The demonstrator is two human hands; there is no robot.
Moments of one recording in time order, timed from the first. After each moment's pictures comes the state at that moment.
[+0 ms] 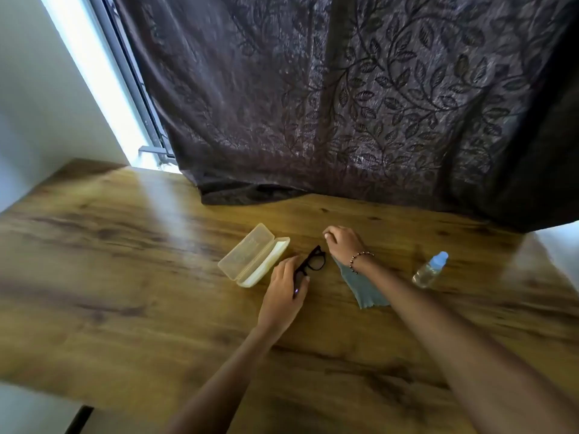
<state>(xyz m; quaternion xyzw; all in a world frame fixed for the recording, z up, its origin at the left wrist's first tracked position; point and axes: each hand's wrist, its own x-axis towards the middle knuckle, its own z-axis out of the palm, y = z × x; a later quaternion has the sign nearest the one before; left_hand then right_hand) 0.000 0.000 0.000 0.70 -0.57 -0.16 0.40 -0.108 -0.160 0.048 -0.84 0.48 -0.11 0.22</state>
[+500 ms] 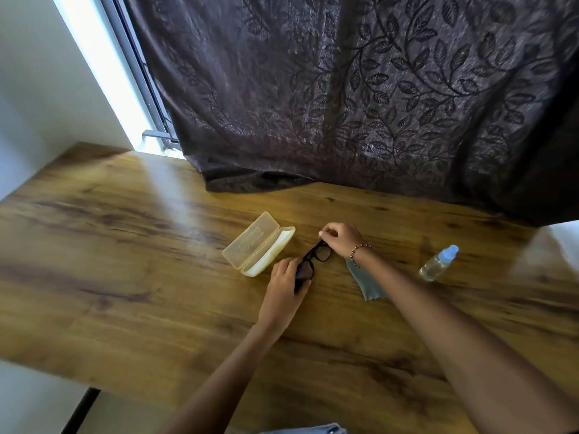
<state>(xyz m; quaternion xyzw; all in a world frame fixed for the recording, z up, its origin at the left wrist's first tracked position) 0.004 0.010 -0.003 0.72 -0.58 -0.14 0.35 -0.100 -0.158 0.037 -0.79 0.50 -0.11 0.32</state>
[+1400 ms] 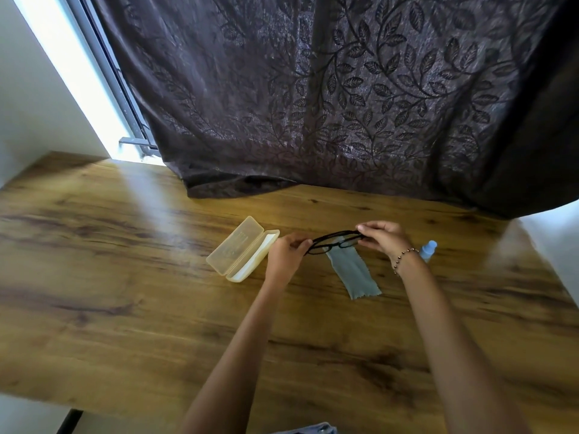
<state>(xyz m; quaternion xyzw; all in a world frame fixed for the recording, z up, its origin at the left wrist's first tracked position) -0.003 -0.062 0.045 0.73 -0.43 -0.33 0.42 -0.193 -0.159 0.070 -0.47 0.55 -0.35 0.59</state>
